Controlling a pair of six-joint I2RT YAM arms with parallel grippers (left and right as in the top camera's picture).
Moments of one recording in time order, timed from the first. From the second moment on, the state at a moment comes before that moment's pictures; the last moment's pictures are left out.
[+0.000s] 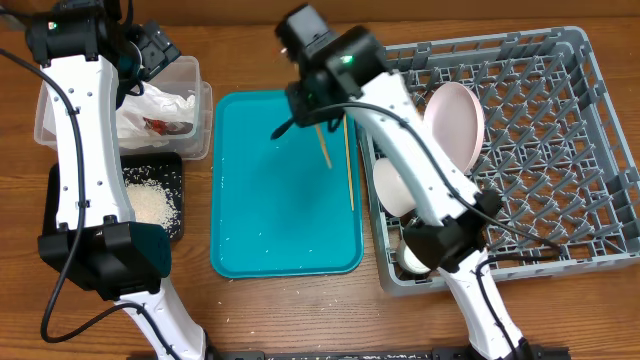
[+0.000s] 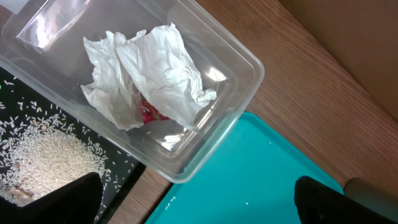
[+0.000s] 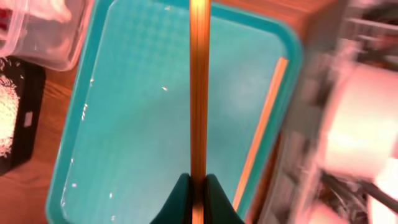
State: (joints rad) left arm 0.14 2.03 2.28 -1.35 -0.05 -0.60; right arm 0.63 2.40 2.84 -1.63 0.03 0.33
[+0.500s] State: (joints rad) left arm 0.14 2.03 2.28 -1.35 -0.05 -0.60; right arm 0.41 2.05 2.51 -1.64 0.05 0.36
